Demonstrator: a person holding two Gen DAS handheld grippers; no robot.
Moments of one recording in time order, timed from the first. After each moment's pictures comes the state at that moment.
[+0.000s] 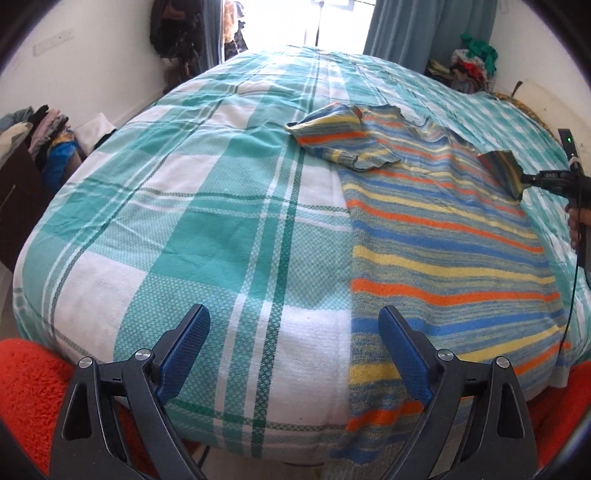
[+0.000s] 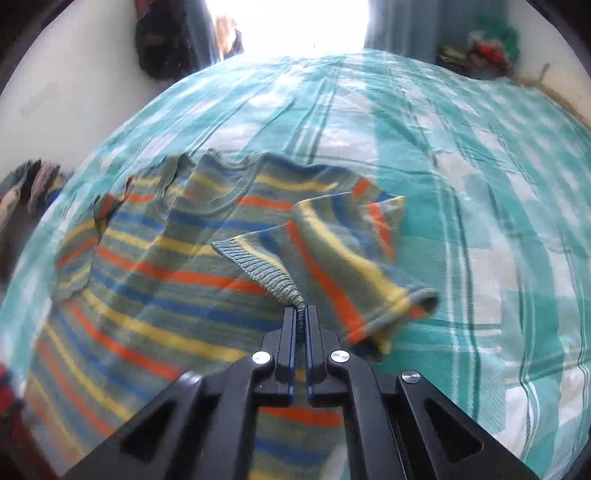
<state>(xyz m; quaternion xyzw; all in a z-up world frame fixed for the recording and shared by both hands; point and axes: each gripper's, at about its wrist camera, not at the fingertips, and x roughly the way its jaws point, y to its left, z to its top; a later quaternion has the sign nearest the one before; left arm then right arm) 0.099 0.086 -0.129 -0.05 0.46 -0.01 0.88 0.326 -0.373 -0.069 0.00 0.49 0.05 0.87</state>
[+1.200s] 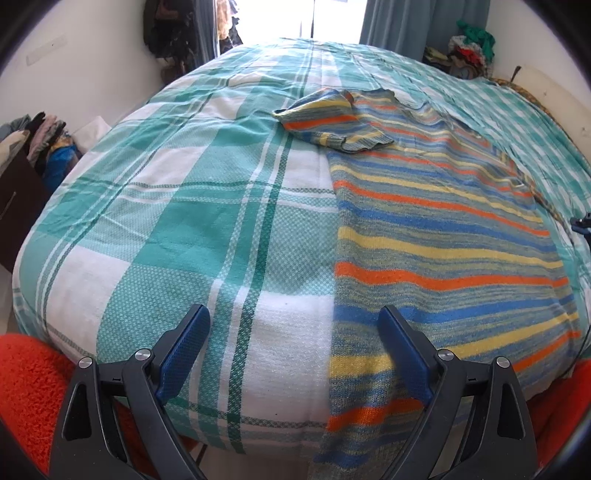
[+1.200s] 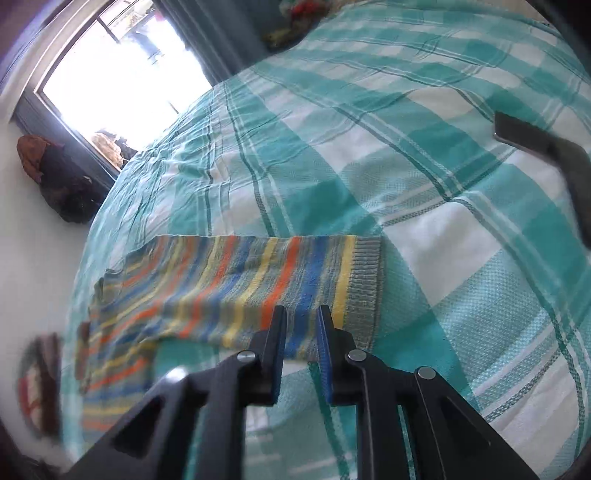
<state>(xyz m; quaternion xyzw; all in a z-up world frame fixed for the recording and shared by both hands) 0.095 0.065 -0.137 -0.02 0.48 0.00 0.88 0.211 -0.591 -0.066 0.24 0.47 -0.09 0.85</state>
